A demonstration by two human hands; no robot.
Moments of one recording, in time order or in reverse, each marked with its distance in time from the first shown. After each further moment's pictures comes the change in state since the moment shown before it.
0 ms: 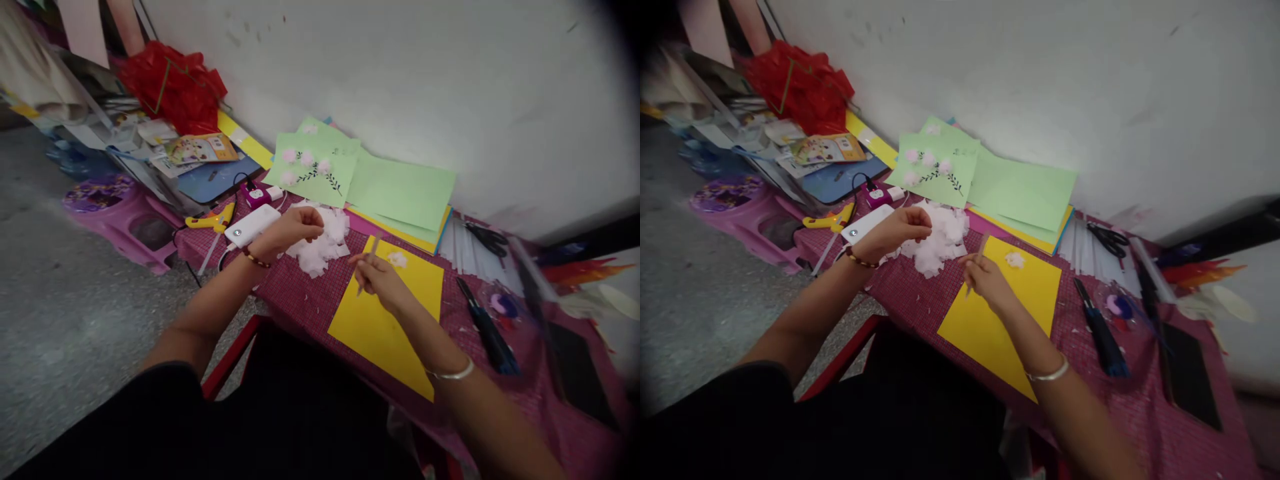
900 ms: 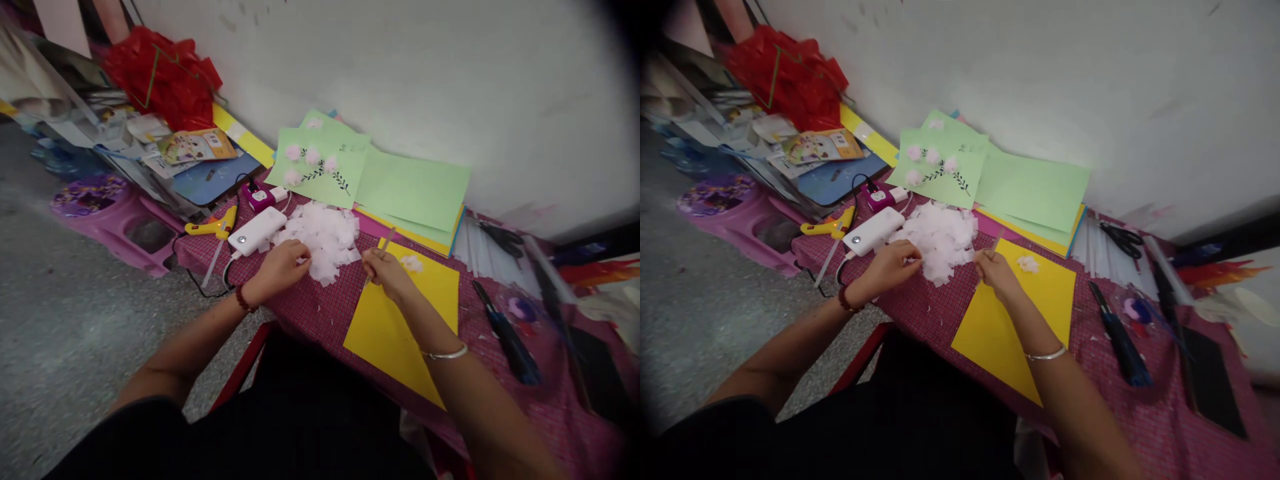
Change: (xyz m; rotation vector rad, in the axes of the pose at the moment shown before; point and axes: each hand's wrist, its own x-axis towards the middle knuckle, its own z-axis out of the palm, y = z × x) left_hand -0.050 -0.049 -0.023 0.826 0.097 0.185; right_hand 0.048 0.012 0.002 -0.162 0.105 -0.004
